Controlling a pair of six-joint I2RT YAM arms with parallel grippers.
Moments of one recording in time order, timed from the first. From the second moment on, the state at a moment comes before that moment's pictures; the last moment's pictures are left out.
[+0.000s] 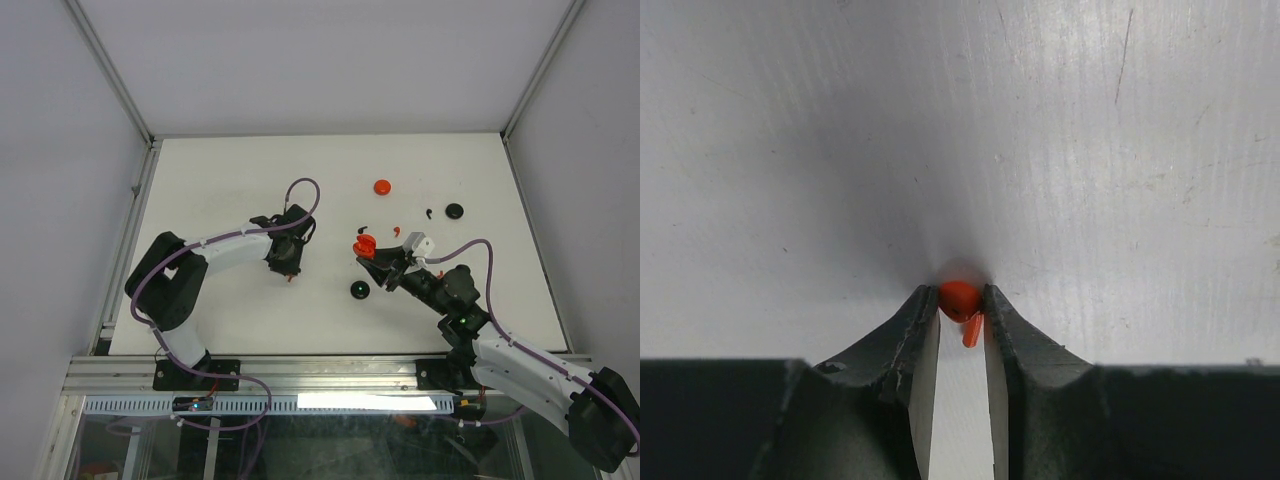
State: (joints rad) left arm -0.70 1.73 1.05 -0.56 -0.15 -0.47; right arm 0.71 0.71 0.19 0.67 -0.23 0.05
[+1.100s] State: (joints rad) left arm -0.70 1.19 0.88 -0.11 0.01 -0.48; right arm 0.71 0.91 0.24 0.76 -0.29 0.10
